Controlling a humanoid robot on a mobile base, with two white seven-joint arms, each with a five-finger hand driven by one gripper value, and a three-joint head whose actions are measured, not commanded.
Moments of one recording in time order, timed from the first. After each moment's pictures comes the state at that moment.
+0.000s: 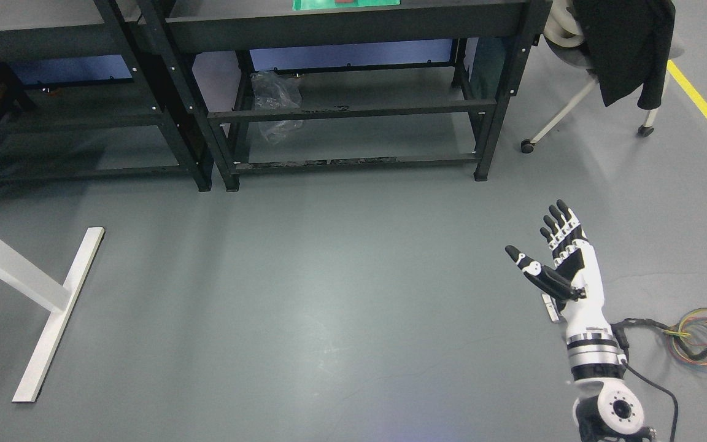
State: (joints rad) left arm 0.00 0.00 -0.13 0.00 0.13 -0.12 -0.17; right arm 0.12 0.00 -0.01 -1.56 -0.14 -0.21 0.04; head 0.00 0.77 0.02
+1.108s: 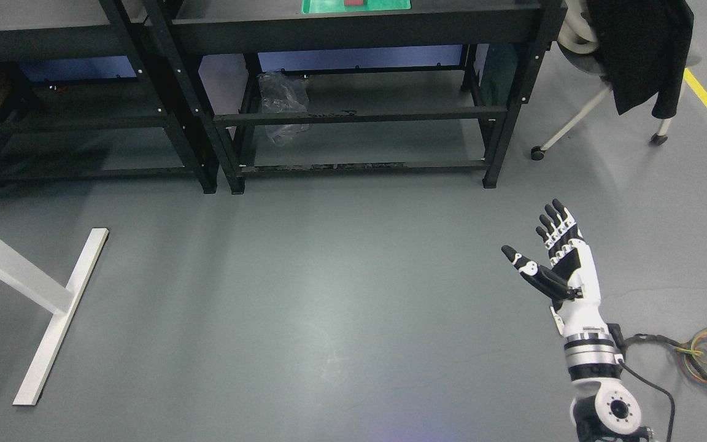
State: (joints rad) left arm 0.00 0.00 -0.13 0.00 0.13 -0.12 -0.17; right arm 0.12 0.00 0.00 -1.56 -0.14 -0.21 0.04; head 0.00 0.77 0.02
